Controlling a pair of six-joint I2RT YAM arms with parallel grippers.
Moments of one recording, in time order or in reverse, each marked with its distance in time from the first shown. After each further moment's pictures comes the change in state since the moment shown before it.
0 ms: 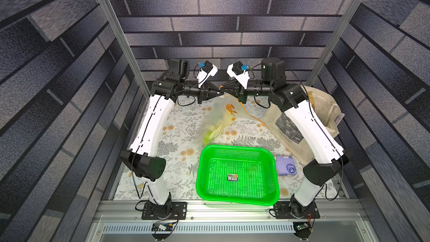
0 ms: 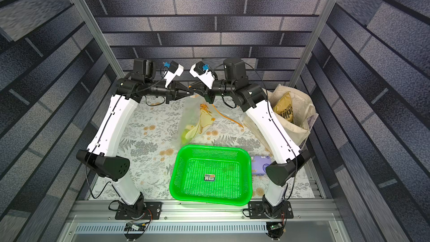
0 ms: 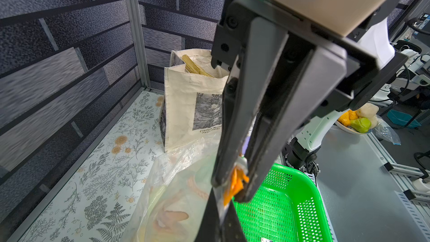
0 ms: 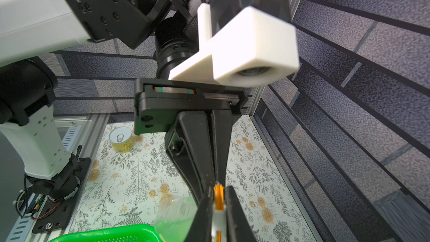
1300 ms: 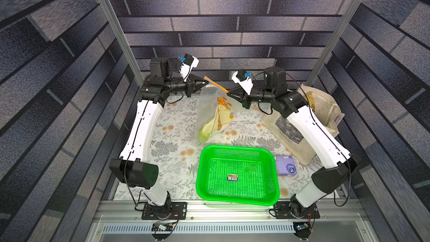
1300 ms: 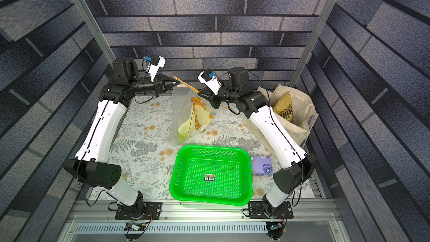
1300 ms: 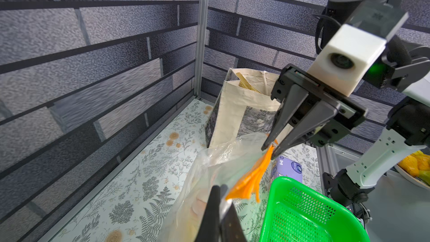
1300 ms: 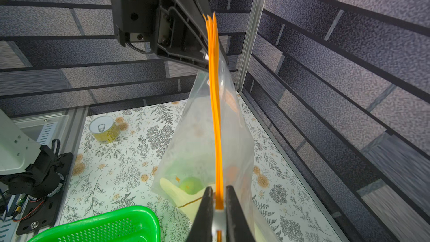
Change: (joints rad) left arm 0.178 -0.148 -0.240 0.391 -0.121 -0.279; right arm -0.062 -0.136 -0.322 0.123 0.082 0.043
